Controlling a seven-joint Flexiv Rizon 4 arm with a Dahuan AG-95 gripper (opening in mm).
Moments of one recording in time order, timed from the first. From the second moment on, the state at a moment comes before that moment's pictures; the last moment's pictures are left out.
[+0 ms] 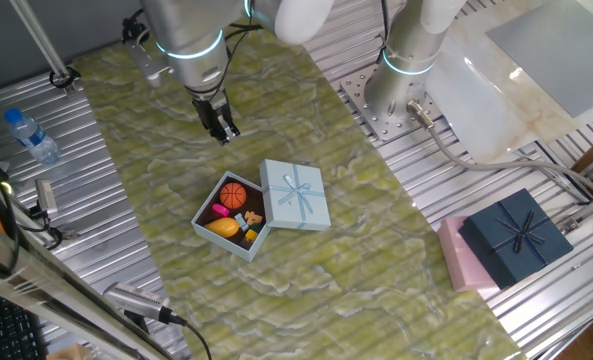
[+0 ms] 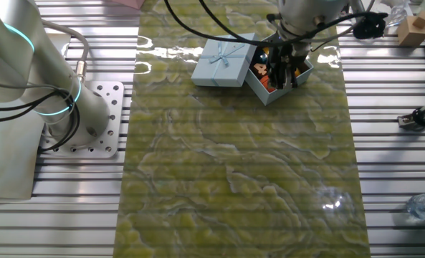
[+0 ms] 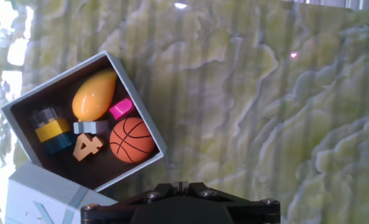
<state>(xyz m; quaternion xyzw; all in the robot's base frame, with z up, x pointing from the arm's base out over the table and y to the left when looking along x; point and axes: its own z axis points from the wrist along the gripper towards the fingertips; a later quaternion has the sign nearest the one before) 0.497 0.017 0.159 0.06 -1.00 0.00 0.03</state>
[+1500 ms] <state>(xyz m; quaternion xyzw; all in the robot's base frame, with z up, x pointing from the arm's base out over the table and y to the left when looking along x) 0.501 0.017 0.166 0.04 -1.00 0.00 0.03</state>
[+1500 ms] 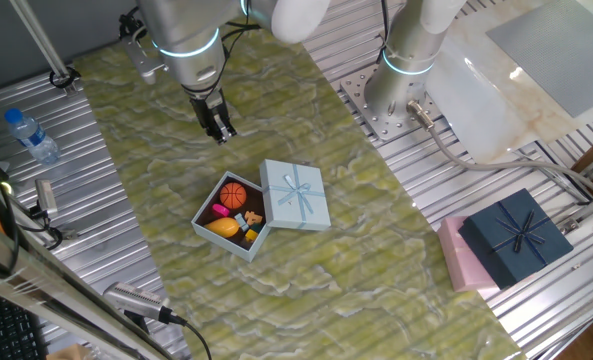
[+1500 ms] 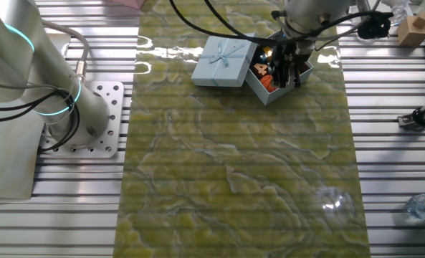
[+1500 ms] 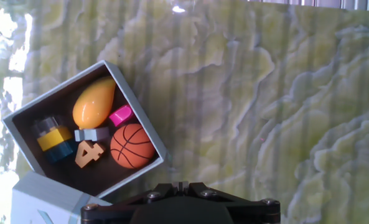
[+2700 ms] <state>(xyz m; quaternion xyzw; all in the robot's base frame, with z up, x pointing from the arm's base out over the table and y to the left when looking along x) 0.531 0.030 0.176 0.04 -1.00 0.00 0.03</state>
